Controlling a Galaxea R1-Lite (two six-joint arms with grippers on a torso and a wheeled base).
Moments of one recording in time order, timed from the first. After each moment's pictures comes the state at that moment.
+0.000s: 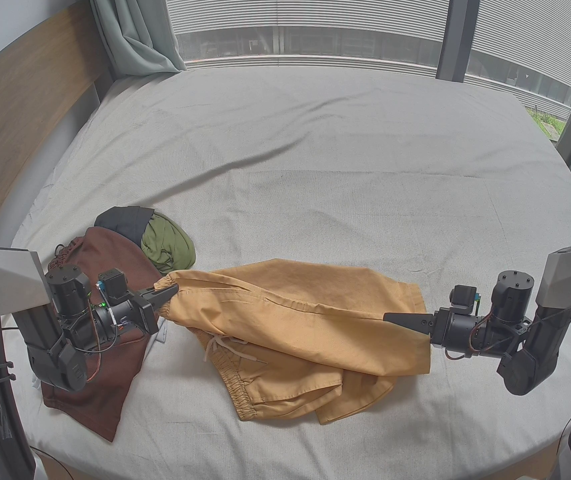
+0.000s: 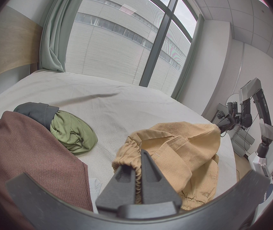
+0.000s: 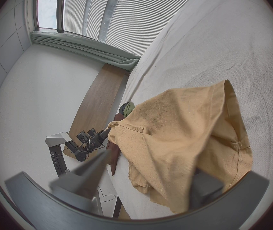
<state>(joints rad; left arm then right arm) -0.03 2.25 -0.53 -1.55 -0.64 -0.03 0.22 2.23 -0.43 -1.54 0.78 0.69</state>
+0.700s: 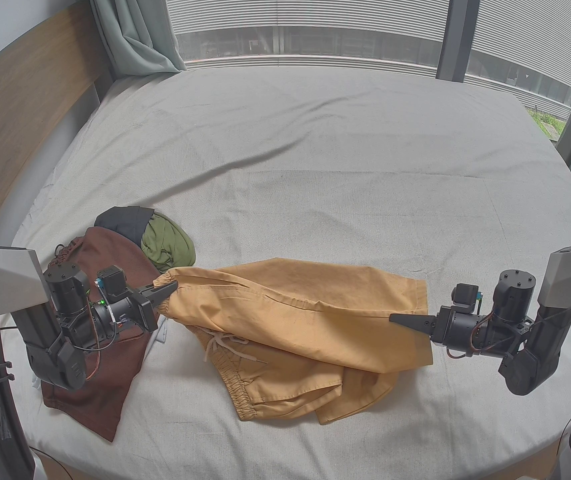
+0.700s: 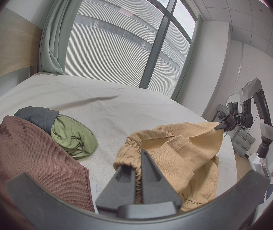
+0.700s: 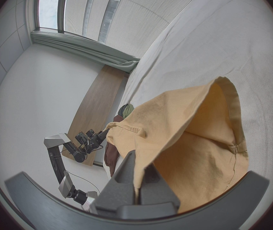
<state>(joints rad) -0.03 2.24 -0.54 -1.55 -0.64 -0.03 0.22 2.22 -0.43 -1.54 0.76 0.69</state>
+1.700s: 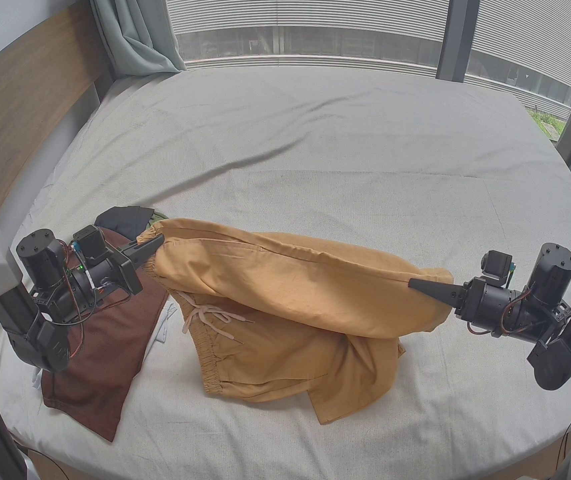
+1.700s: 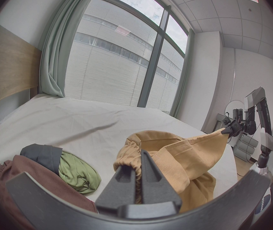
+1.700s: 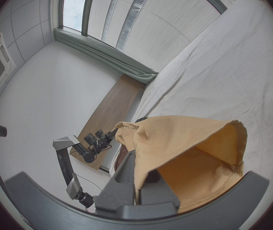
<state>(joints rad) -0.02 2.08 -0.58 -1.55 -0.64 -0.11 0.24 1.95 -0.37 -1.54 0.76 0.69</state>
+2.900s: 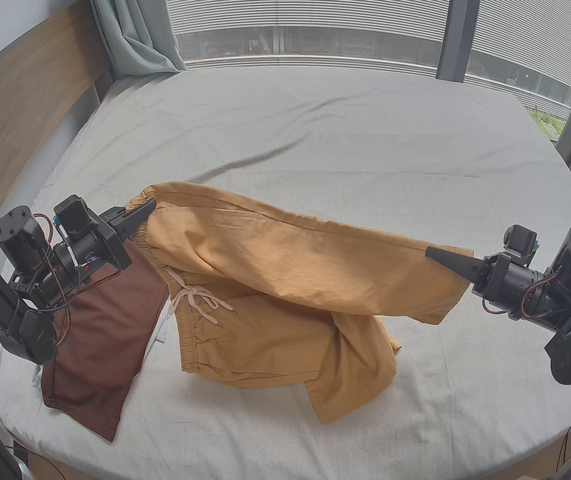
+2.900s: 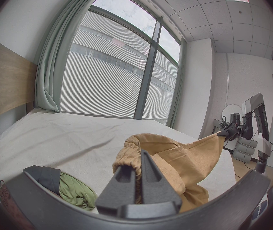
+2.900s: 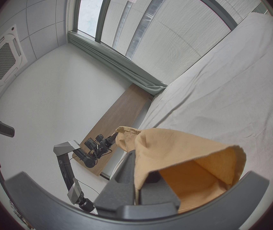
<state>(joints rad) -0.04 1.94 -0.60 -1.55 -0.63 -0.15 0.23 1.81 -0.38 -1.54 0.73 0.70</state>
